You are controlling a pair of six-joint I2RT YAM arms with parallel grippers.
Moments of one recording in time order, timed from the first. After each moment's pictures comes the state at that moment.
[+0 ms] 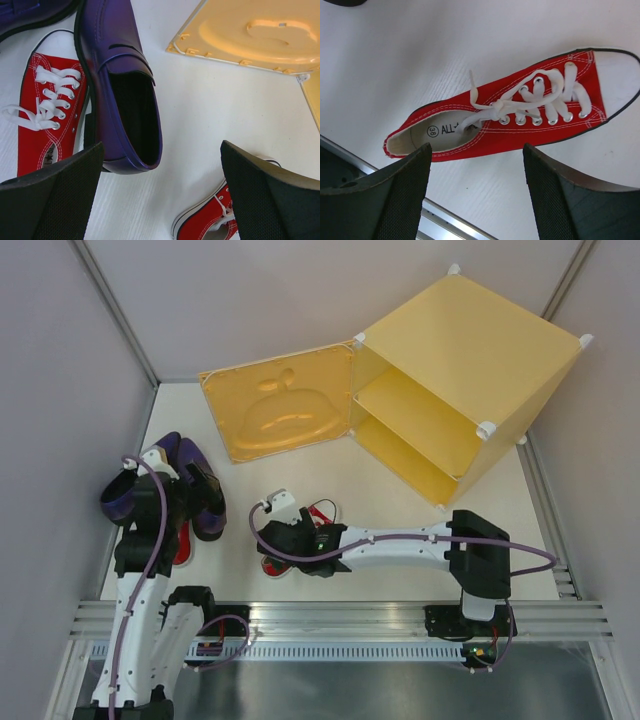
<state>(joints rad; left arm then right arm) -0.01 0.63 0.76 -0.66 -0.09 -0.45 1.34 1.77 1.30 -0.45 0.51 0.65</state>
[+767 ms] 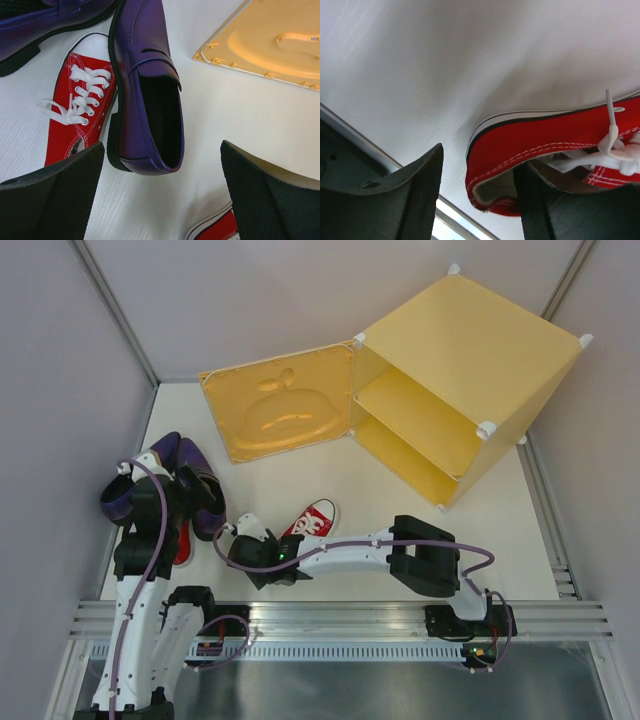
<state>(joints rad) -0.01 0.61 0.76 -0.69 -0.22 -0.45 1.39 2.08 1.54 -0.47 0.35 0.61</state>
